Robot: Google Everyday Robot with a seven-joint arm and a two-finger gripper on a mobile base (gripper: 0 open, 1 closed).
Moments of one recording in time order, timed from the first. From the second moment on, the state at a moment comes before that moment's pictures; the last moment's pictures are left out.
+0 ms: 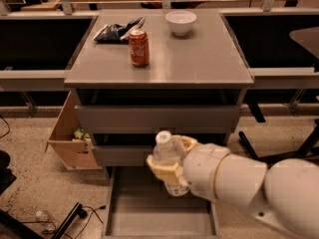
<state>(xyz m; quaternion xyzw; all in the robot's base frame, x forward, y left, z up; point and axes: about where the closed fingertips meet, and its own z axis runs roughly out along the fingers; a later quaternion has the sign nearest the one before) 0.408 -0.005 0.828 -0.37 0.75 0.23 0.50</state>
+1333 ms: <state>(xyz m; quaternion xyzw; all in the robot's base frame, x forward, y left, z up) 0.584 -0.176 1.017 -0.14 0.74 0.14 0.64</state>
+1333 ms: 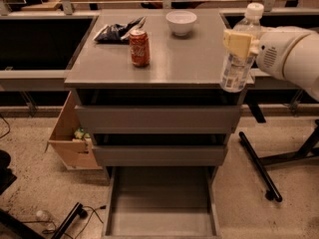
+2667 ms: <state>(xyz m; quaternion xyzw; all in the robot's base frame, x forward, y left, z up) 0.763 -0.189 0.986 -0.14 0.74 0.19 0.63</state>
